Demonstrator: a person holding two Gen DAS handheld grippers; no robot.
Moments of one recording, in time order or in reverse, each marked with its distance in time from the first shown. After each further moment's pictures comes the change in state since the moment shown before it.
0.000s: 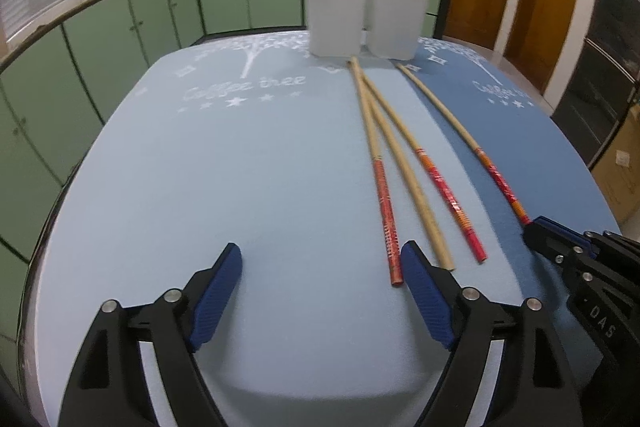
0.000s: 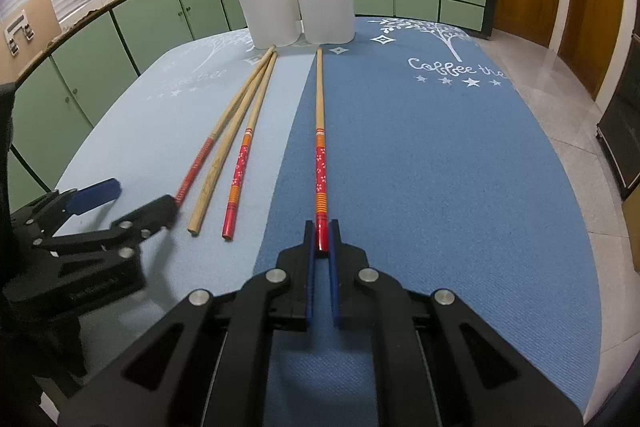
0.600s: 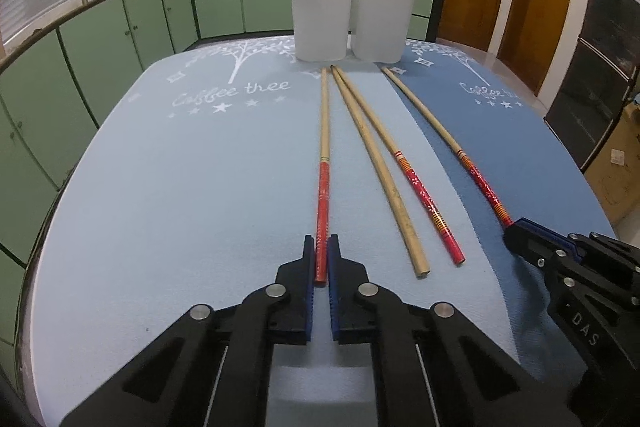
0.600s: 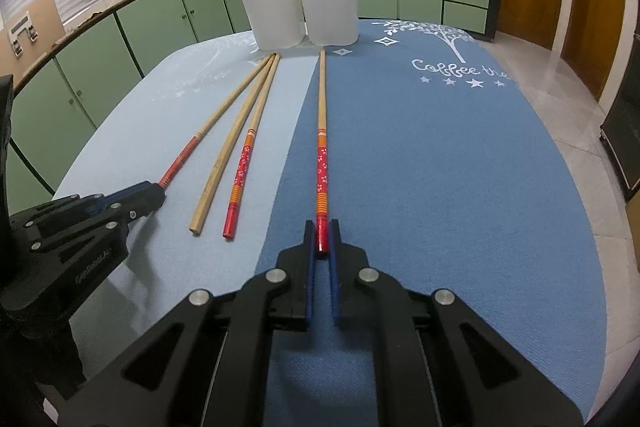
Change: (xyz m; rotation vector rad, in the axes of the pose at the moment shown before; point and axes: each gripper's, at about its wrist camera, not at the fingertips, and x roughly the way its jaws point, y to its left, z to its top) left arm -0.005 -0.013 0.001 0.015 -0.012 -0.031; right arm -0.001 0.000 -0.003 0.000 -0.014 0.021
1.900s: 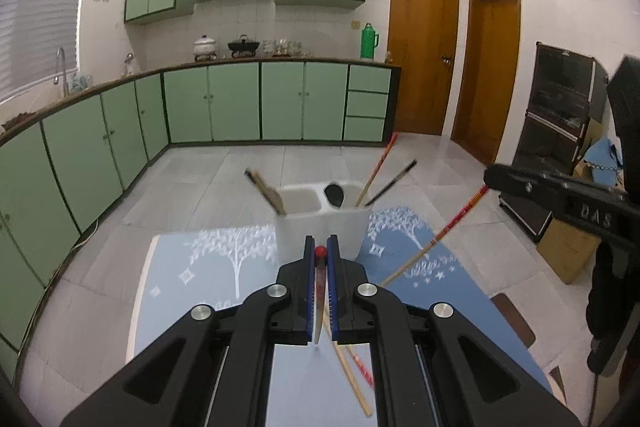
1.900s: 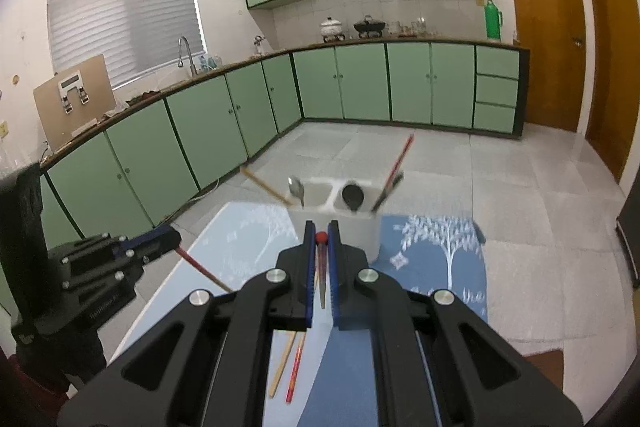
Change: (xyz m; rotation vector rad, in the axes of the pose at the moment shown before) left arm -0.138 0.016 0.155 0.077 -0.366 -0.144; right arm -0.149 -0.007 0.194 -0.083 -0.318 0.136
